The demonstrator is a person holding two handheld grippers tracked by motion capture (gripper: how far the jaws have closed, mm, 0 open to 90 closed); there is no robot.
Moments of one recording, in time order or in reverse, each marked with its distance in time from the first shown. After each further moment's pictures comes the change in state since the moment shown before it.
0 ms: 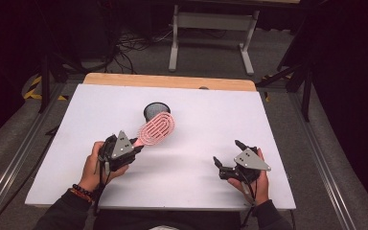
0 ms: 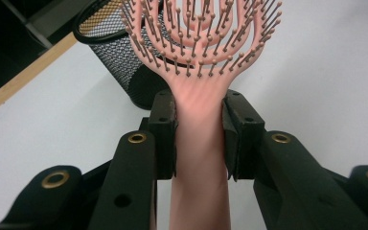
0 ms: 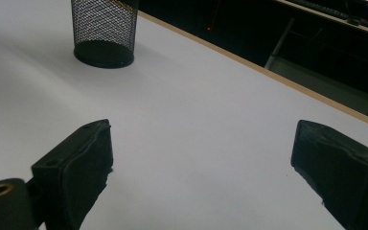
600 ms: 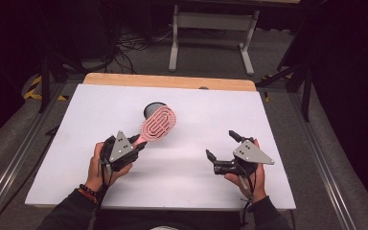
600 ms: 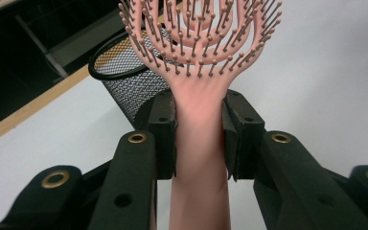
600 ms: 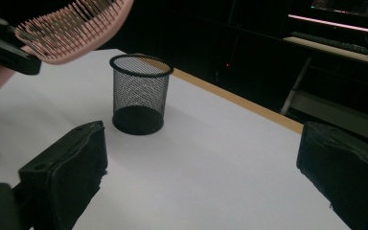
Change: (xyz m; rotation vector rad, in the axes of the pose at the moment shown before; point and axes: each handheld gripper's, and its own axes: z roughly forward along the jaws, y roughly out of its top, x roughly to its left) left arm -0.007 0.000 0.002 -0.152 0.038 -0.041; right arm 0.007 0.050 -0.005 -0.138 0.090 0.051
